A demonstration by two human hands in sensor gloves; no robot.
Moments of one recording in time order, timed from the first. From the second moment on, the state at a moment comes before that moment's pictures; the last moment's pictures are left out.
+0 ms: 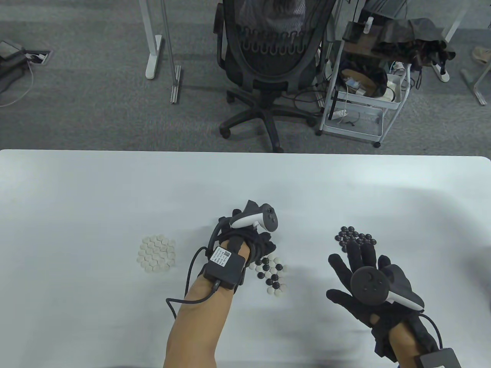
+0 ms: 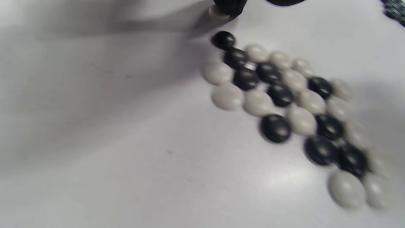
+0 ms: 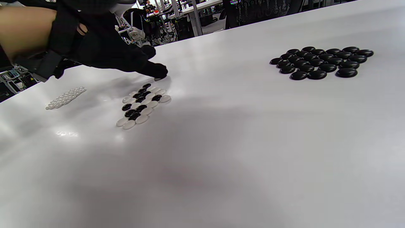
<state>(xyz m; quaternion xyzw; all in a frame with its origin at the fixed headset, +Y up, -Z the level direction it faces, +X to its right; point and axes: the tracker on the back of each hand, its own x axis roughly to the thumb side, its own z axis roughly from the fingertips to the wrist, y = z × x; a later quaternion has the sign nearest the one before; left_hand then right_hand) -0.034 -0.755 -0.427 -0.41 -0.11 0.05 0.90 0.247 -0.694 -0.258 0.21 0.18 0.96 0.10</state>
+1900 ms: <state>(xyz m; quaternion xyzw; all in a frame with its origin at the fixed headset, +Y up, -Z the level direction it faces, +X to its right) 0.028 -0.731 -0.366 -0.42 -0.30 -0.03 0.85 0.246 -0.695 -0.258 0.21 0.19 0.96 0.10</state>
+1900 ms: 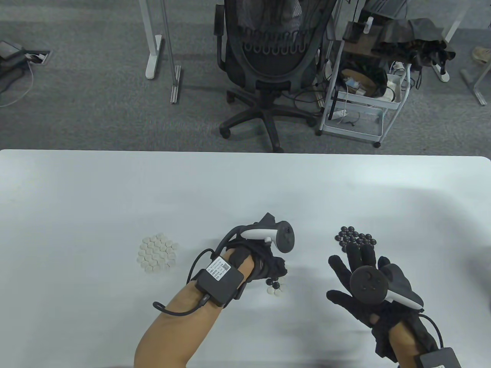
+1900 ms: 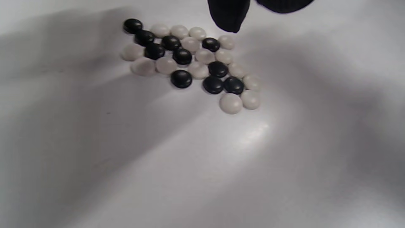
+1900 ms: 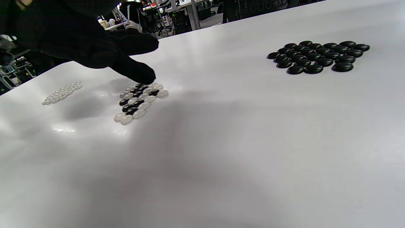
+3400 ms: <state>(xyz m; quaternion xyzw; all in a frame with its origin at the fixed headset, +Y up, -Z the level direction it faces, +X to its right) -0.190 -0.720 -0.398 -0.43 0.03 0.01 0.90 0.246 -0.698 -0.259 0.20 0.20 0.95 0.09</state>
